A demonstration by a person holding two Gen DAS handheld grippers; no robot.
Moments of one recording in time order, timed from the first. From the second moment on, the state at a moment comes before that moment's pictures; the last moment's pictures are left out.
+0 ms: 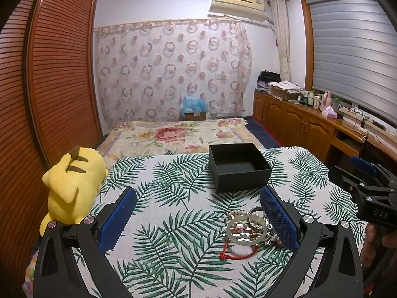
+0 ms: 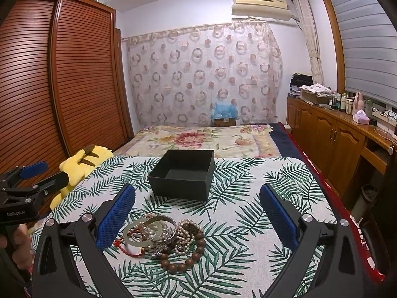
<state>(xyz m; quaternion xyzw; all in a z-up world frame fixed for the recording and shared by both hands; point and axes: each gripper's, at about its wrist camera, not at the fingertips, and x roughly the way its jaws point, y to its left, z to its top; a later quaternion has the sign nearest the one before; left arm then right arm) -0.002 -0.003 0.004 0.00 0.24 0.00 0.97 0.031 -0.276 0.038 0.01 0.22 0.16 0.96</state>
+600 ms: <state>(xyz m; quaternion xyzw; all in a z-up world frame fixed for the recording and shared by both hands) -0.006 -0.003 0.015 0.00 0.23 0.00 0.97 0.030 -0.274 0.037 0.01 0.22 0.16 0.96</state>
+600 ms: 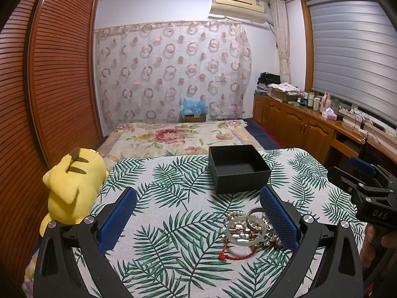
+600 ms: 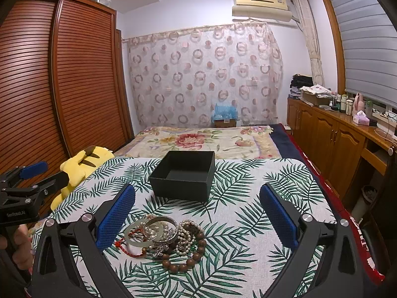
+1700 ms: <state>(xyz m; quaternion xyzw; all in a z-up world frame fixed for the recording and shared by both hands) -0.011 -0.006 0.031 0.00 0.23 0.00 0.97 0.031 -0.273 0.035 0.01 0.22 0.16 0.96</state>
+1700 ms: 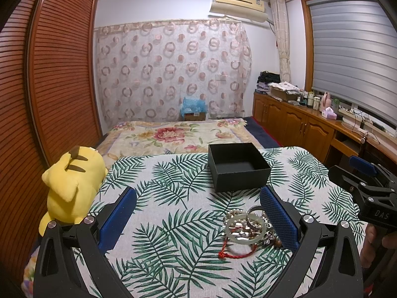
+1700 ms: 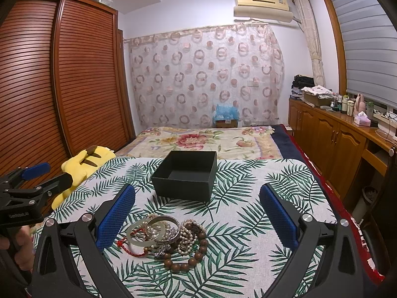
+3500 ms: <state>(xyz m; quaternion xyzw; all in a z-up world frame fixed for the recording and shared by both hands) 0.029 0.002 -0.072 0.01 0.38 -0.06 0.92 0.123 -0.209 -0.059 -0.11 0.41 0.33 0.84</state>
